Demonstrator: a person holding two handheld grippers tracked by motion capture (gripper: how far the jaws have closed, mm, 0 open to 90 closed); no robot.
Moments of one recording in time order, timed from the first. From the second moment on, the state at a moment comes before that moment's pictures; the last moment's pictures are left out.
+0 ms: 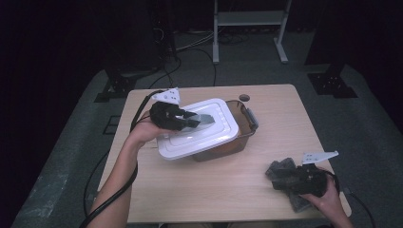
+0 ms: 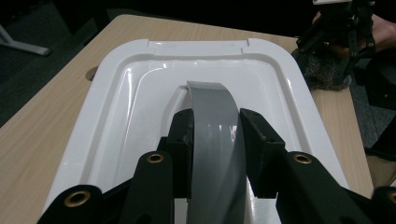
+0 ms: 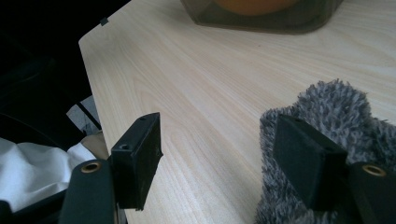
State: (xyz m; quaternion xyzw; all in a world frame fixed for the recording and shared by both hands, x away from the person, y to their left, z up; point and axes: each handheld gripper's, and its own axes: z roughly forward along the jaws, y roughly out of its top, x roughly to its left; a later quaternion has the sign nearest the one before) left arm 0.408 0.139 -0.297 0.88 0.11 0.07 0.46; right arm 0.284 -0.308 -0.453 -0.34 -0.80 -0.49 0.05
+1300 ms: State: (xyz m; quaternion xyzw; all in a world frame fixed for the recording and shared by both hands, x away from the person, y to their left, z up) left arm 0.459 0.085 -0.317 0.89 0.08 0.04 0.45; right arm 0.285 -0.311 -0.453 -0.35 -0.80 -0.49 0.04
